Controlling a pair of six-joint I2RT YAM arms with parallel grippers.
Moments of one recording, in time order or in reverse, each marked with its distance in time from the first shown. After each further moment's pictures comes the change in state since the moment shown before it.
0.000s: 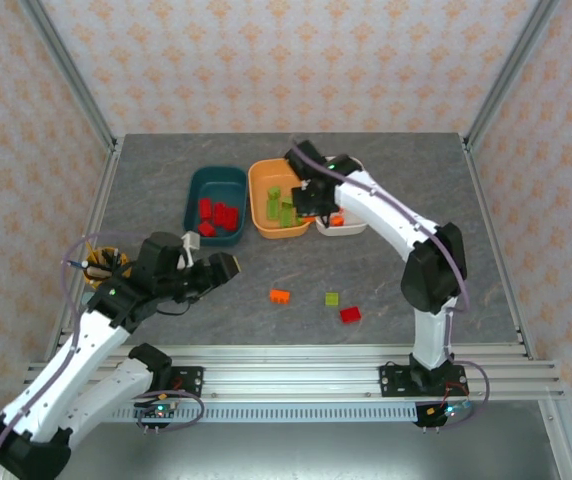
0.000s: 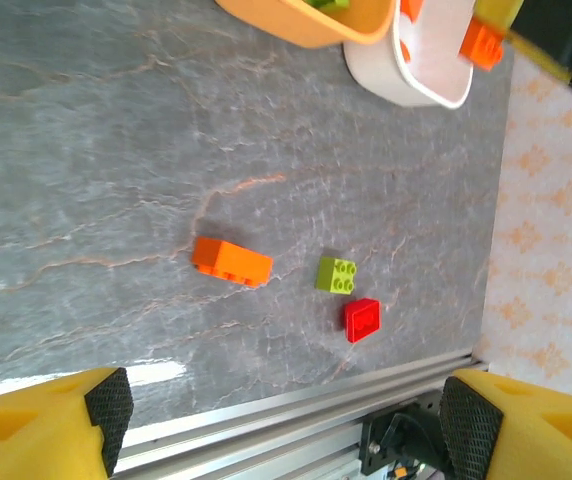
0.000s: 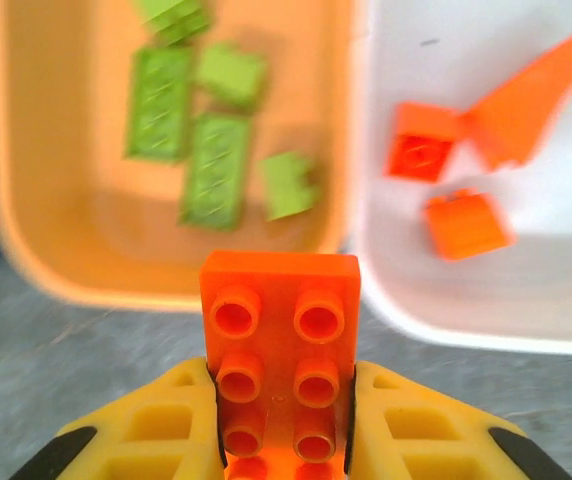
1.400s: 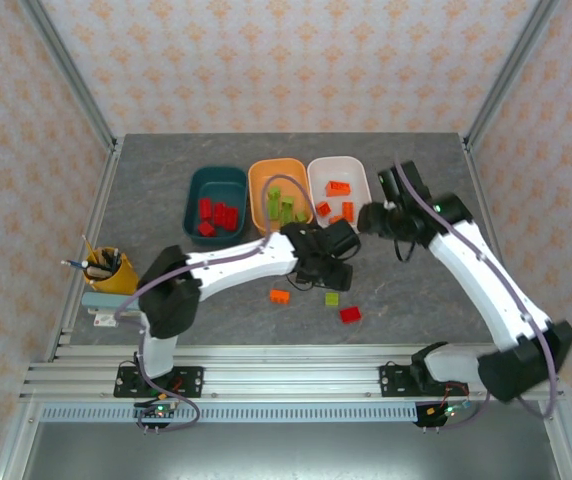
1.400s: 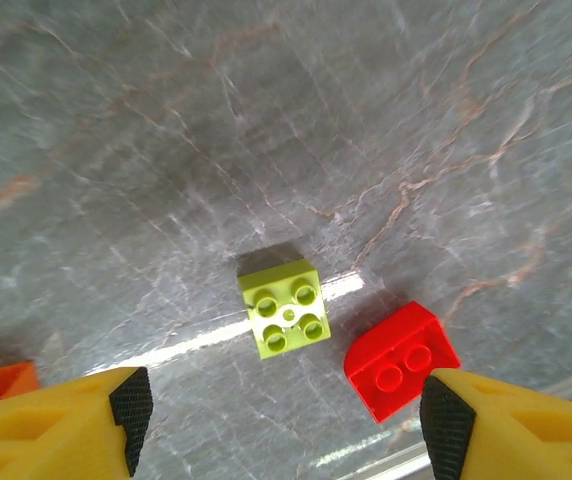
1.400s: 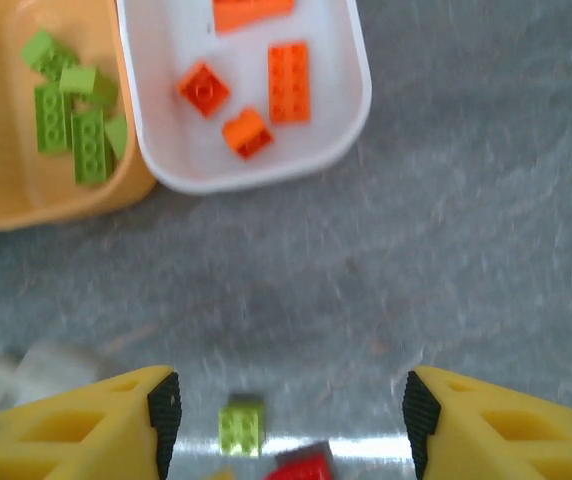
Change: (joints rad) left arm -0.535 1.185 0.847 -0.148 -0.301 0.148; right arm -0.180 -0.734 -0.557 -0.021 -0.064 0.074
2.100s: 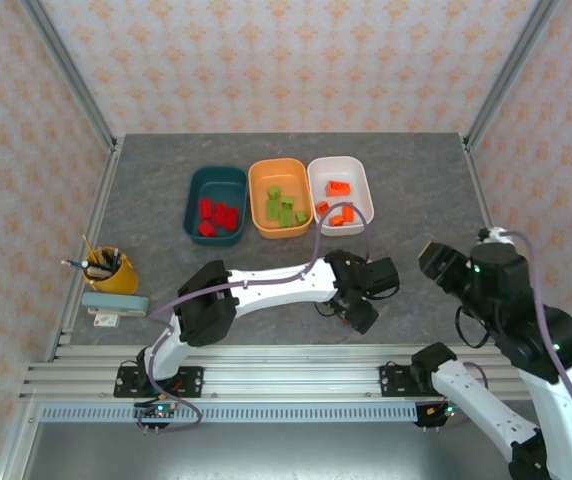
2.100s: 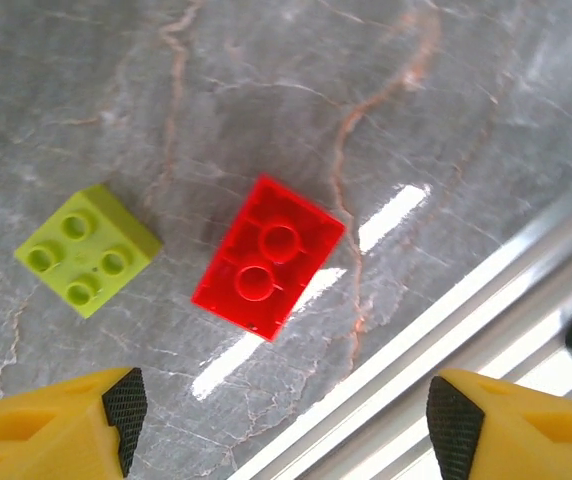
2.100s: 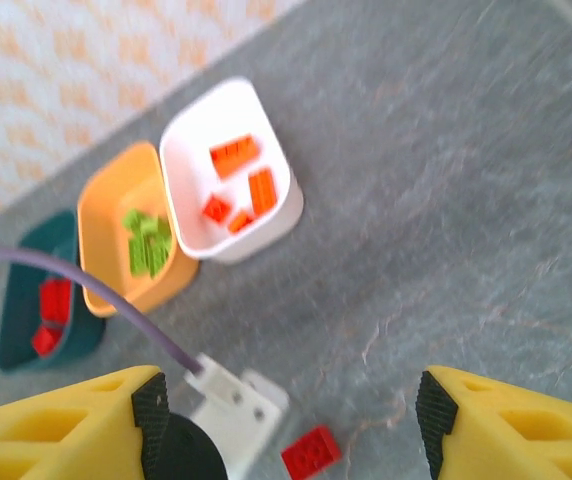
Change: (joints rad) left arm -0.186 0.163 0.225 -0.171 -0.005 0.332; right arm 0.005 -0.592 0.007 -0.205 0.224 0.247
